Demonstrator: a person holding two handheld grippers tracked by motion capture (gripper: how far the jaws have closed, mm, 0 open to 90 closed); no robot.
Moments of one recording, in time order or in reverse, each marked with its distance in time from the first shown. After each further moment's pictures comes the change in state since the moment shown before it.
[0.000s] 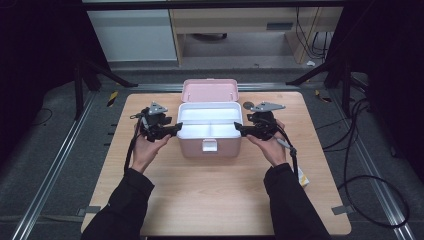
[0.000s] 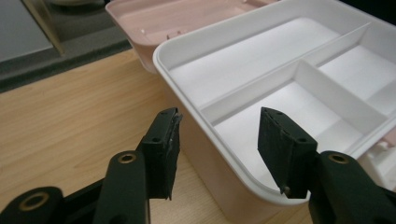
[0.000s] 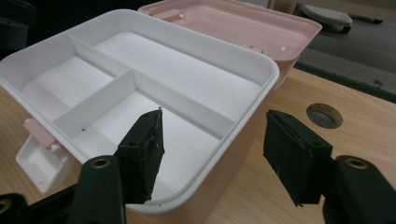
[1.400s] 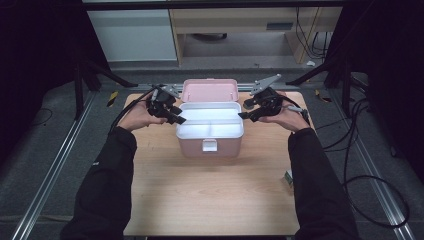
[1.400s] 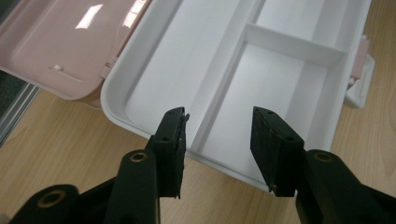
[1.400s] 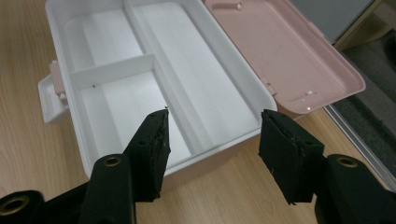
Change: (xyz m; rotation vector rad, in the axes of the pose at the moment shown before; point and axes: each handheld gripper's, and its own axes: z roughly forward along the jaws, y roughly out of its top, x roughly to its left) left arm 0.025 0.073 0.036 0.372 -0.338 0.497; right arm -0.045 0.062 0.008 0.184 0.273 -0.426
